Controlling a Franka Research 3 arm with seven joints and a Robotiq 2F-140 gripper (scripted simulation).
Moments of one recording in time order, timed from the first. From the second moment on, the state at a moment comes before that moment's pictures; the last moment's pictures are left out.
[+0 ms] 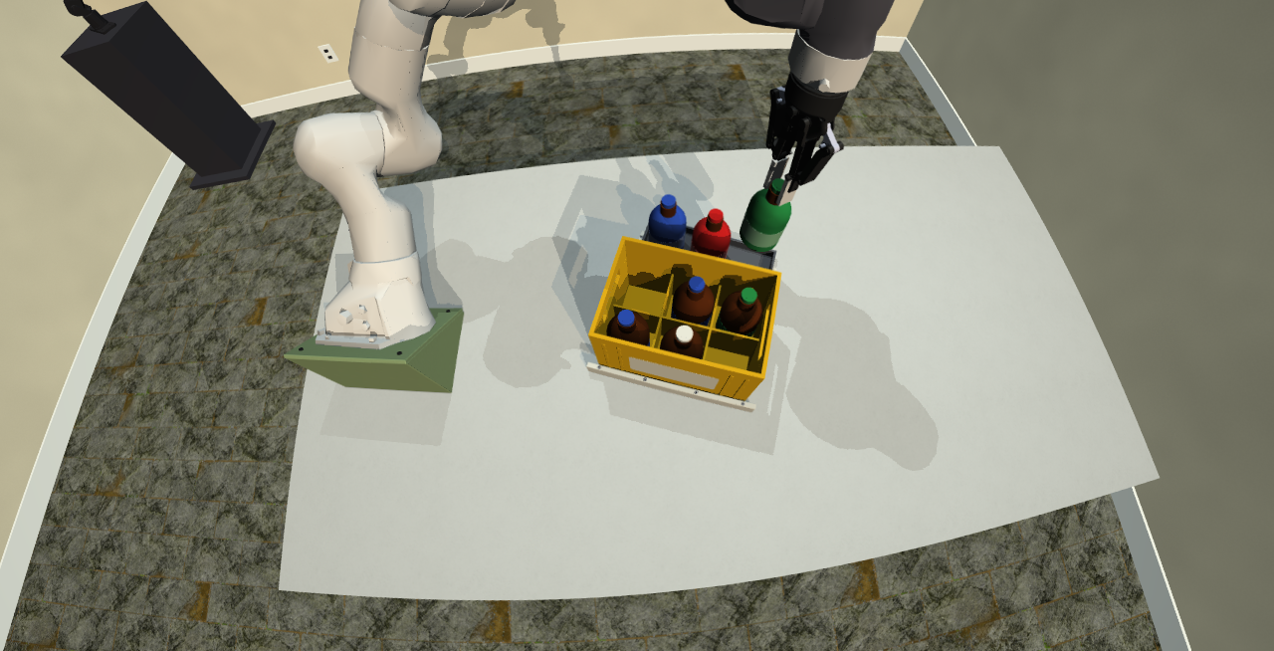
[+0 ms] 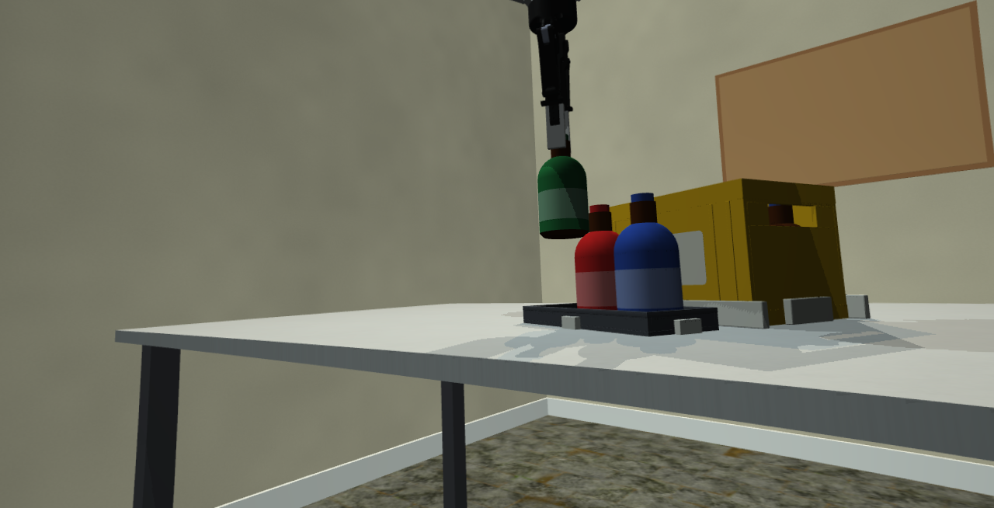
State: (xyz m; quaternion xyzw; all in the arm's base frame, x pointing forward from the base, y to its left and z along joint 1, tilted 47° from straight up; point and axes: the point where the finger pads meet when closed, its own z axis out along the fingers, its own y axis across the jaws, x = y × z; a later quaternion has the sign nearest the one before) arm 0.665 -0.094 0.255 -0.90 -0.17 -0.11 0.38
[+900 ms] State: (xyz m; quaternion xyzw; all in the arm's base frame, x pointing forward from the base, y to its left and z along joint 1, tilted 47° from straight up) arm 0.666 -0.098 0.260 -0.90 -0.17 -0.11 0.38
